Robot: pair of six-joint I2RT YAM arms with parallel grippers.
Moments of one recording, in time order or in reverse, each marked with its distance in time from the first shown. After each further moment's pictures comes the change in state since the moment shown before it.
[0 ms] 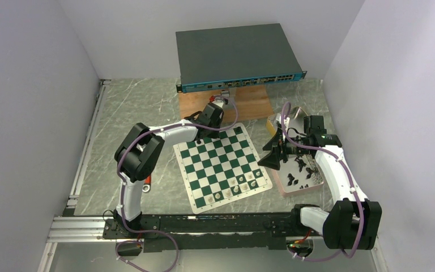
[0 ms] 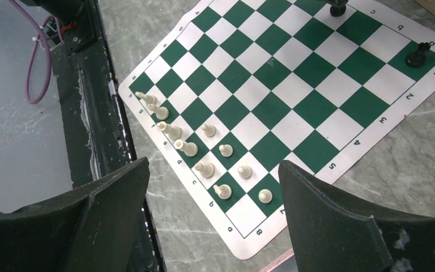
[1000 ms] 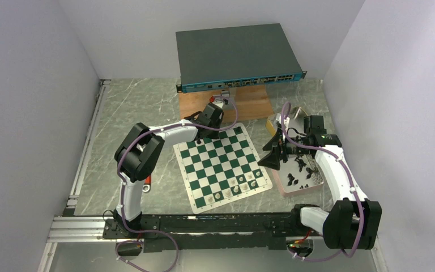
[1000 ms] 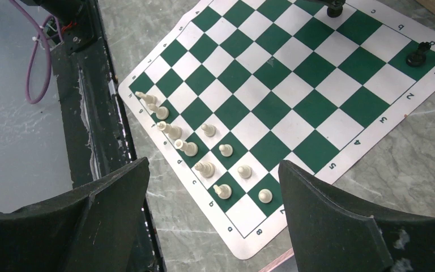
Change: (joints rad) left arm 0.000 0.000 0.000 -0.019 0.000 0.003; right arm 0.000 0.002 0.000 -0.001 0.000 -0.002
